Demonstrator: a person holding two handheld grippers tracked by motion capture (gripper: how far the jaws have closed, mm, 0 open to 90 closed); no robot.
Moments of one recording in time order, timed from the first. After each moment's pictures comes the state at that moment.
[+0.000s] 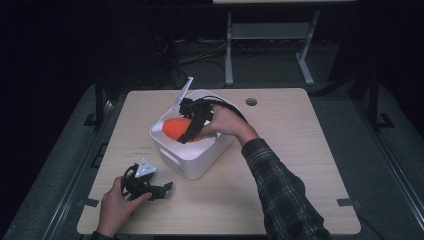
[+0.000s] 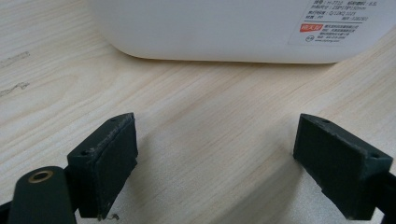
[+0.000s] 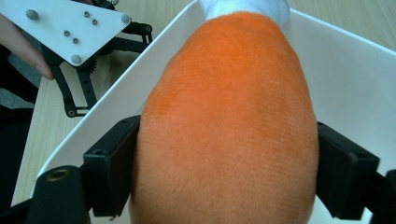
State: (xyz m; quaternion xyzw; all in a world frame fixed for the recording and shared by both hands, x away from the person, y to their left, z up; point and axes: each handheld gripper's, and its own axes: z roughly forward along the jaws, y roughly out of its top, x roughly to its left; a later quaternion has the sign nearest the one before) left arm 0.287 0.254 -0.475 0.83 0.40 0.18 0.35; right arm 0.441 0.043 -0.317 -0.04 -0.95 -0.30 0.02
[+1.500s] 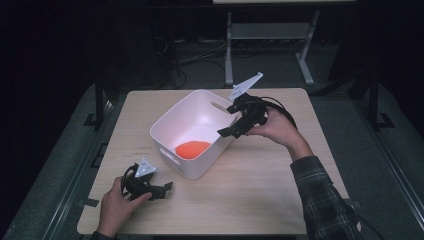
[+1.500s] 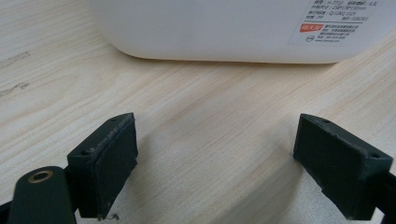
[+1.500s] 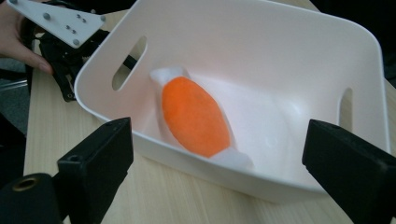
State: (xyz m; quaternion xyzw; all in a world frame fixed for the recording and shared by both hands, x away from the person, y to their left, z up) left arm 0.287 0.254 -0.475 0.83 0.40 0.18 0.35; right arm 0.404 -0.097 -0.293 -0.18 -0.90 -0.39 -0.06
